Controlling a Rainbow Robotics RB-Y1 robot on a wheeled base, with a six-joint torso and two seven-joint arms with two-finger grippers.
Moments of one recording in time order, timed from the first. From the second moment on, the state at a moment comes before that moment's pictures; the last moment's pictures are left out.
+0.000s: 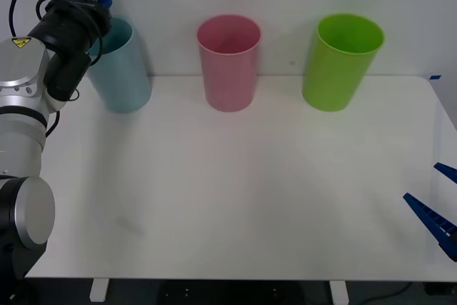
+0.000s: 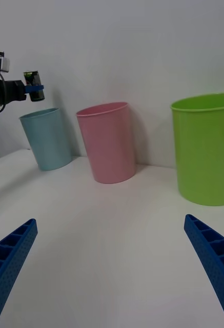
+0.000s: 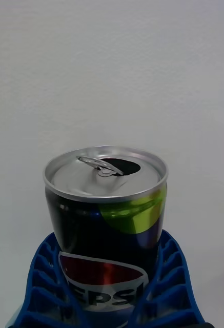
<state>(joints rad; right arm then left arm) 0.35 -0.40 -0.52 -1.66 0.96 -1.22 0.00 -0.90 0.34 0.35 -0.81 -1.61 -0.28 0.05</state>
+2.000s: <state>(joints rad) 0.35 -0.40 -0.52 -1.66 0.96 -1.22 0.00 -0.25 0.59 0.28 -1.27 -0.91 -0.76 0.04</state>
